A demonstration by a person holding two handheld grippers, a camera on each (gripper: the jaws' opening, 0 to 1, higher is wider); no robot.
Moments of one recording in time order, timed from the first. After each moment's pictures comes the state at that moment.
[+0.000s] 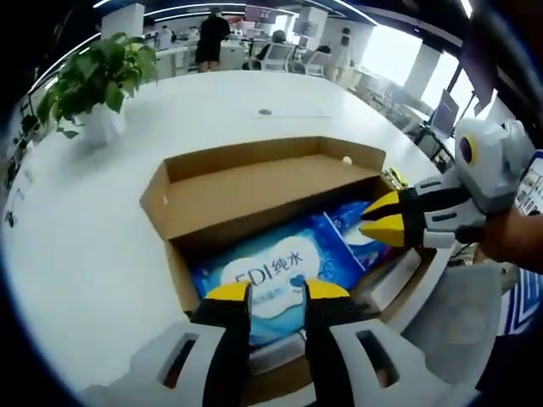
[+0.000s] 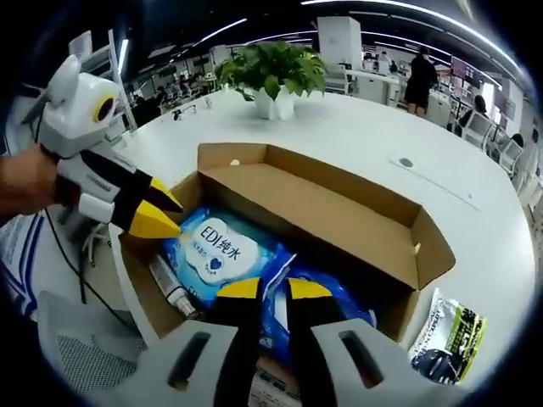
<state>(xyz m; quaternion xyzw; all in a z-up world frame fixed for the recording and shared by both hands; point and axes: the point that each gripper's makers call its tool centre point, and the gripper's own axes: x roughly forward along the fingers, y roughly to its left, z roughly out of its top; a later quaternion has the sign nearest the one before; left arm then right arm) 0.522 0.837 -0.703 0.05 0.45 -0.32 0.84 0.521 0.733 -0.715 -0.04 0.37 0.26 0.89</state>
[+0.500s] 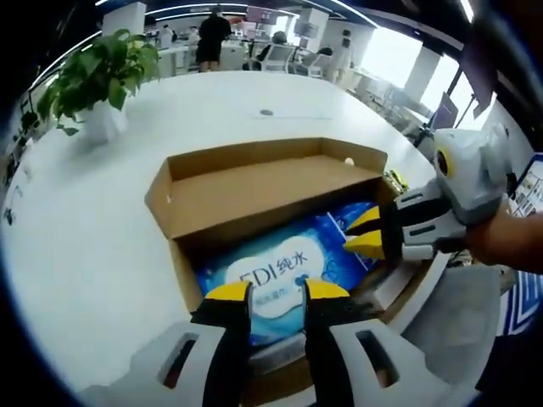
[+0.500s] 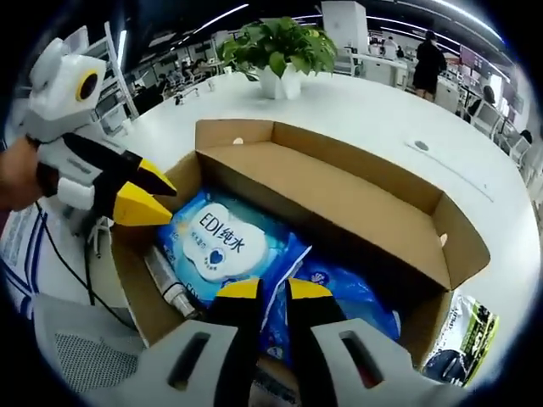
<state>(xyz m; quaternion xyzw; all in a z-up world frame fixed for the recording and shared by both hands) 0.523 0.840 -0.705 0.04 0.45 -0.32 0.84 0.522 0.743 -0.742 -0.04 0.42 0.27 0.87</state>
